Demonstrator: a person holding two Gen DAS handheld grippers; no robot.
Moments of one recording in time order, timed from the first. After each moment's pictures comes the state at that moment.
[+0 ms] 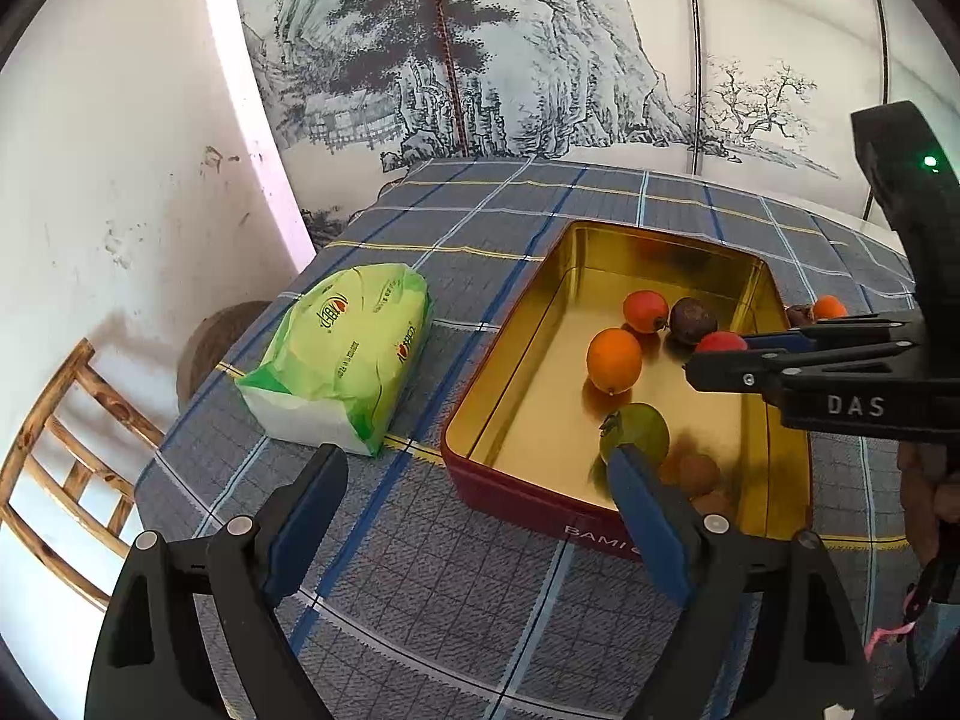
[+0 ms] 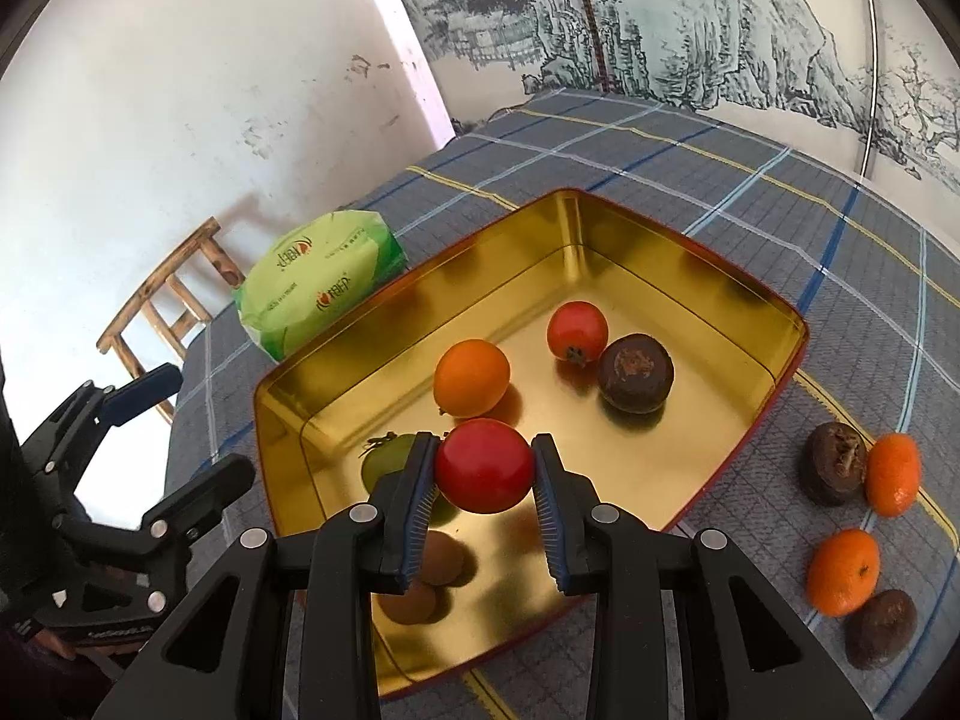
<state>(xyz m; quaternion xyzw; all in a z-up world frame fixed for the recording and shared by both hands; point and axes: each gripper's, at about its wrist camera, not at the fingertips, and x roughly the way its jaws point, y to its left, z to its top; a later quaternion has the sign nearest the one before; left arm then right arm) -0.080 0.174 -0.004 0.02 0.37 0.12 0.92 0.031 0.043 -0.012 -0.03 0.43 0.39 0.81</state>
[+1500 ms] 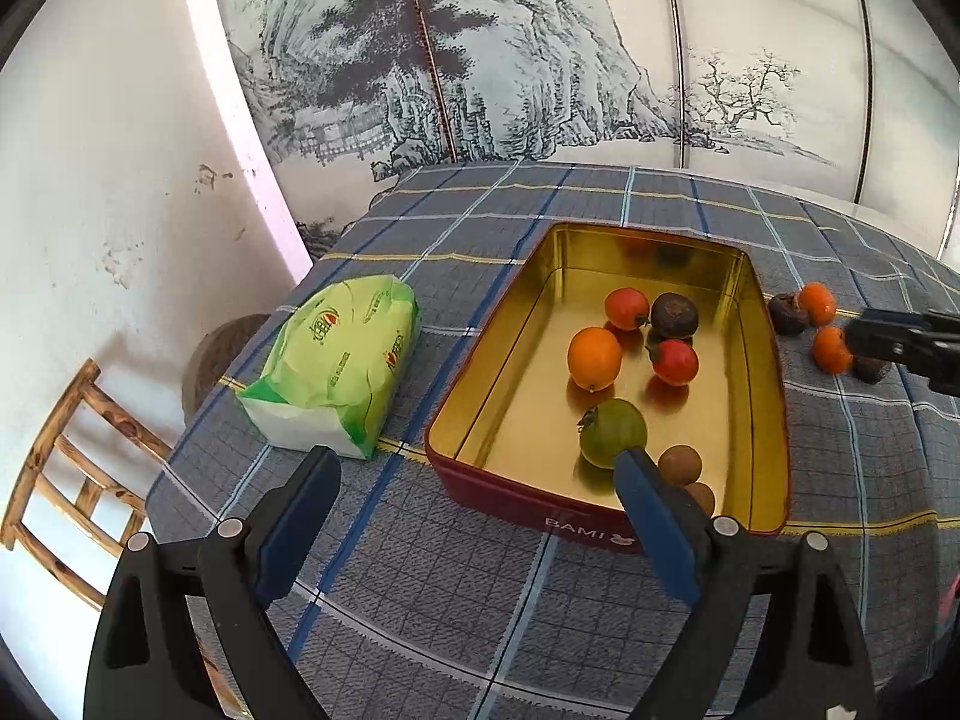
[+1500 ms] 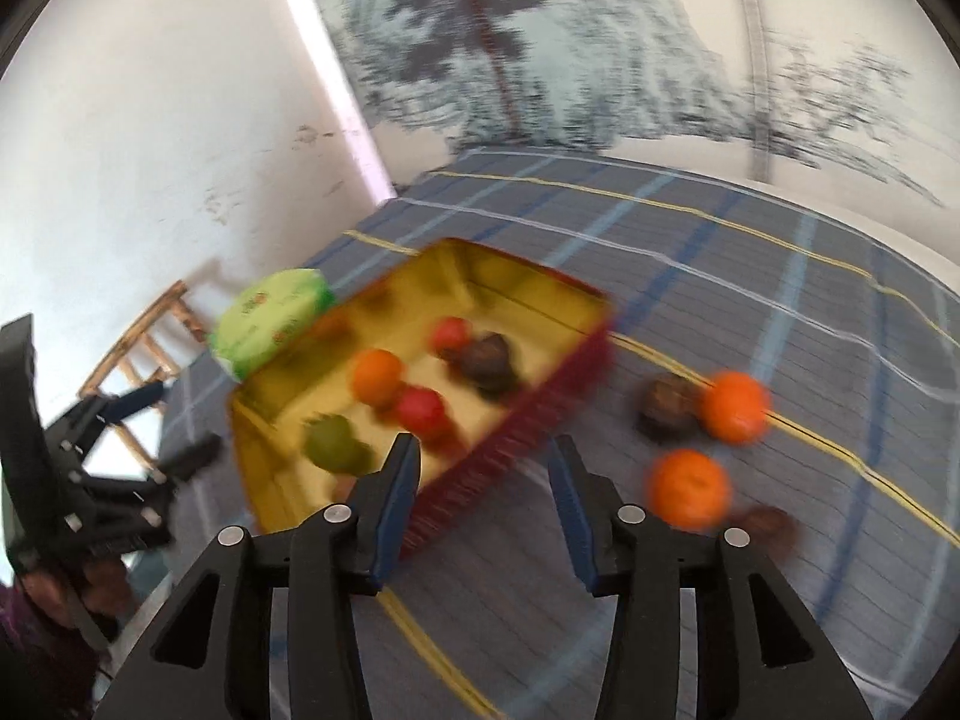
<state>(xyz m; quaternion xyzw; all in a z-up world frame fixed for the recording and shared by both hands) -0.084 0.157 0.002 0.04 0.37 0.12 0.92 0.005 -0.060 0.004 0.01 0.38 0.32 0.87</state>
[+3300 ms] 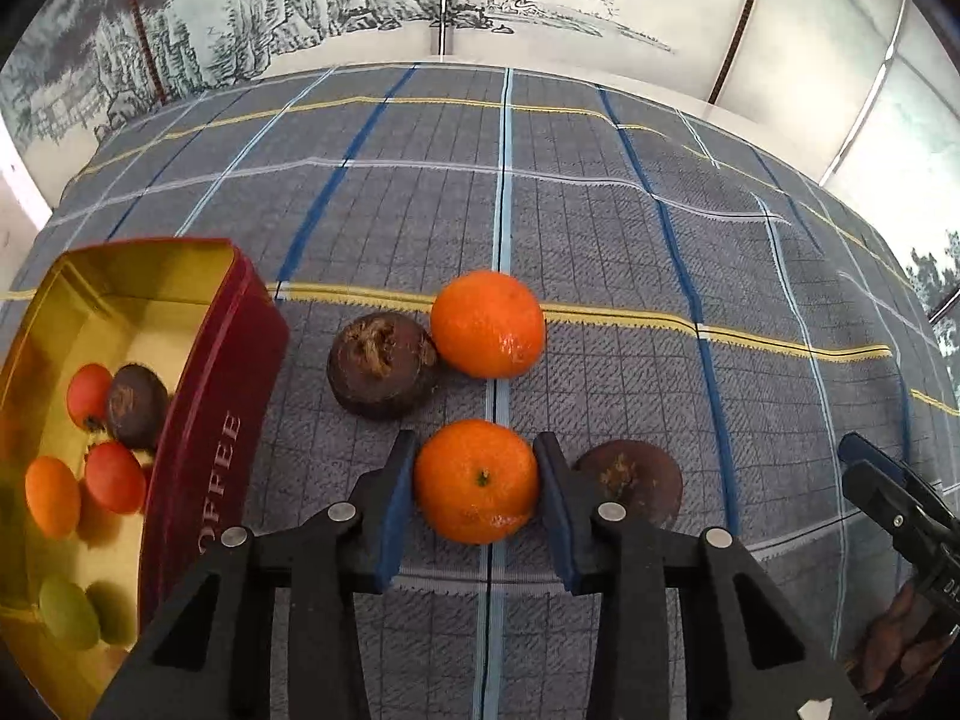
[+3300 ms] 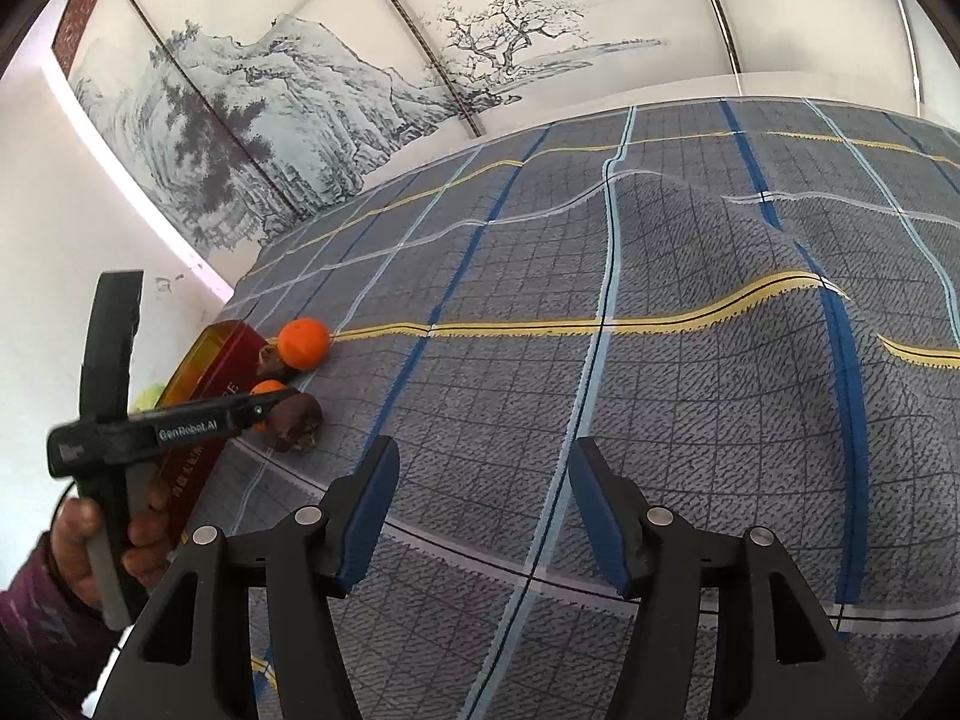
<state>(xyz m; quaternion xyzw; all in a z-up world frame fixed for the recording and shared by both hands) 0.084 -0.051 -0.057 0.00 0.50 -0.08 0.86 0.004 -0.302 -0.072 0.20 0.39 0.17 0.88</state>
